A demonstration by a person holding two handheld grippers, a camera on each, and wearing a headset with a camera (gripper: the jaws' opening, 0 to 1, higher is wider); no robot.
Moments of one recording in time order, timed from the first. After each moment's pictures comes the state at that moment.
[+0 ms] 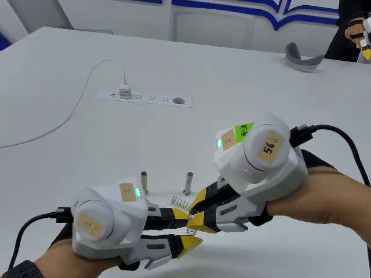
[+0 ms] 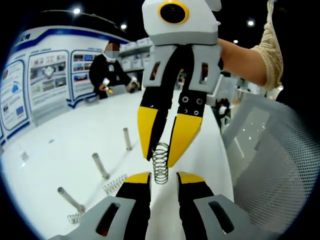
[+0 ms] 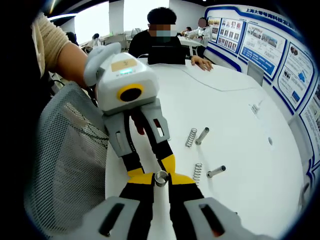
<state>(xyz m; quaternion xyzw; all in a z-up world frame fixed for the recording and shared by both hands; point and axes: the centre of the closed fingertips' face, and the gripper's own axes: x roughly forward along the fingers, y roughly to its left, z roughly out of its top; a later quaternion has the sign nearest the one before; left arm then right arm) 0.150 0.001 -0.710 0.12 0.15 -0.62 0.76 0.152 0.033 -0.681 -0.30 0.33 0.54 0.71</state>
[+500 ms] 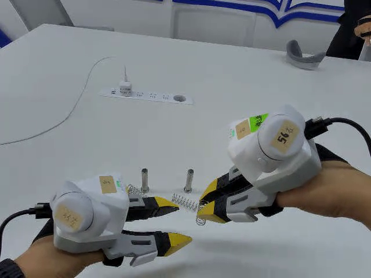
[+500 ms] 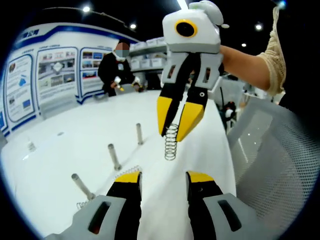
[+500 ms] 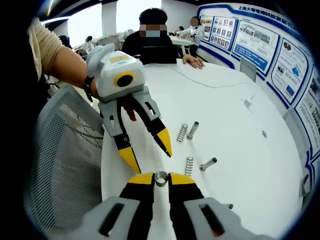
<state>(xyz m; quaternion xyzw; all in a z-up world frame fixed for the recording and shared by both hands) 0.163 0.030 -0.710 0.10 0.15 -0.59 0.78 0.162 0.015 -0.678 -0.29 0.33 0.52 0.73</state>
